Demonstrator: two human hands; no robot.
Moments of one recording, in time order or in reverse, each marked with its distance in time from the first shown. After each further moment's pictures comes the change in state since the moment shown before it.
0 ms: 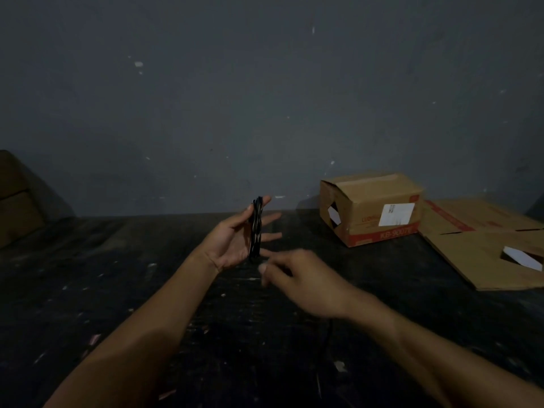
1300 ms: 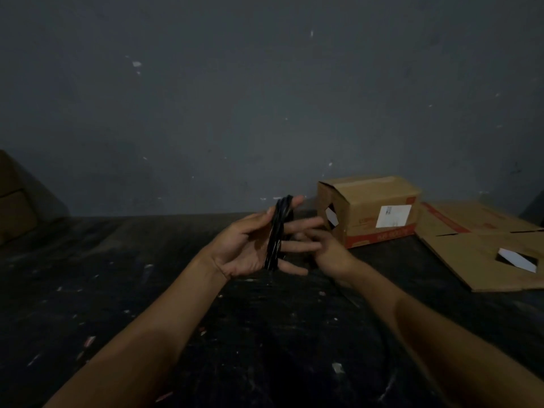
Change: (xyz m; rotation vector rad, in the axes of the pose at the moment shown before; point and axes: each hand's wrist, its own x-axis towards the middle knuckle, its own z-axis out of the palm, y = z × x) left_hand -0.022 0.003 0.059 0.034 -0.491 -0.062; right_hand 0.039 0.102 -0.027 0.464 0.152 0.204
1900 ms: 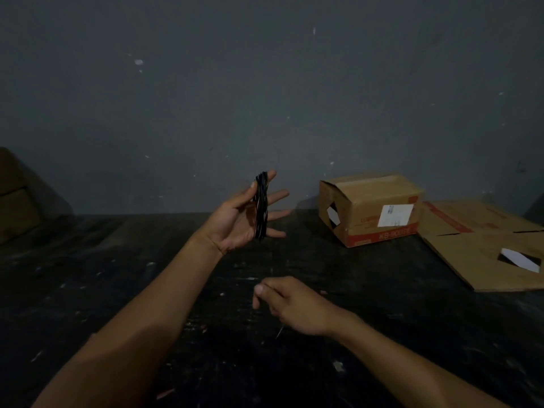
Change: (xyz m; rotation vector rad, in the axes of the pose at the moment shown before) left_hand 0.005 0.026 -0.033 0.092 0.392 0.147; right_hand -0.052 -0.019 0.078 -0.364 -0.255 -0.101
